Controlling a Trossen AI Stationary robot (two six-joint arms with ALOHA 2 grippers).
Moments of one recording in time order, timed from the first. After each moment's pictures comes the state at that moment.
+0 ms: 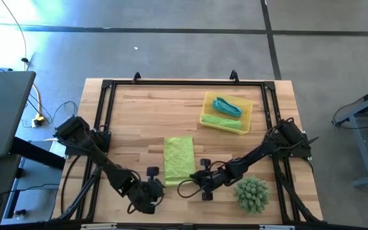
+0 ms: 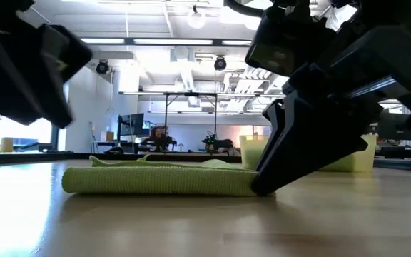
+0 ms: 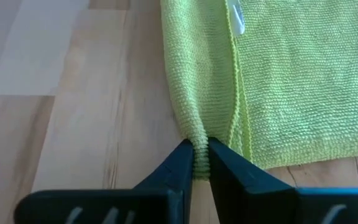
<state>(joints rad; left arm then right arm) -0.64 1.78 0.96 -0.14 -0.49 -0.53 0.52 1.99 1.02 0.02 0.27 0.39</state>
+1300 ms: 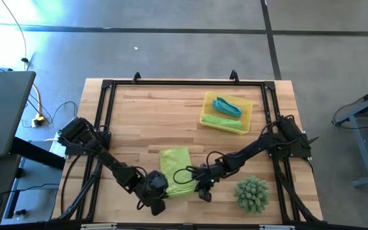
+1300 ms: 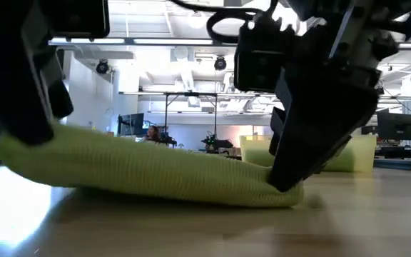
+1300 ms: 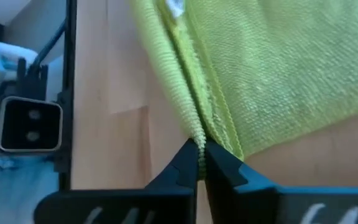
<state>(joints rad) -0.59 1.82 0.96 -0.03 -0.26 -1.03 0.43 1.96 1.02 0.13 -0.17 0.72</state>
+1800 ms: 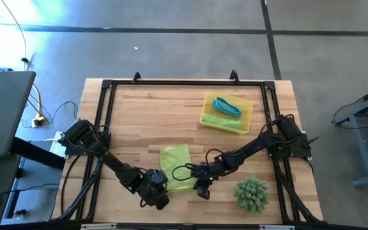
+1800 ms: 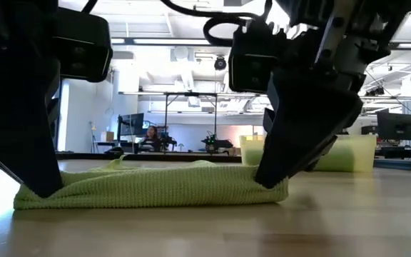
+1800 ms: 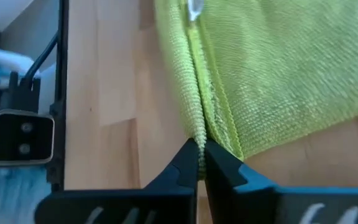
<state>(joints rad) -0.56 1.88 0.96 -0.13 -0.29 -1.25 0.41 1.96 1.02 0.13 -0.17 0.71</state>
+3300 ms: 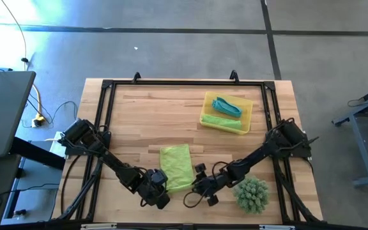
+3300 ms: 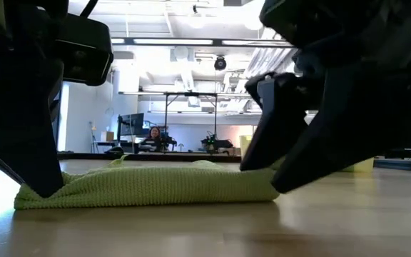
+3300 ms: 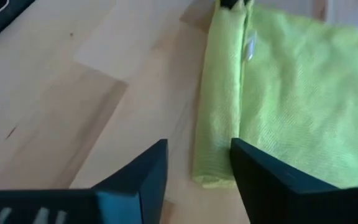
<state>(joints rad) -0.55 1.89 0.96 -0.12 -0.29 -1.31 0.53 1.96 1.02 0.15 0.20 0.01</state>
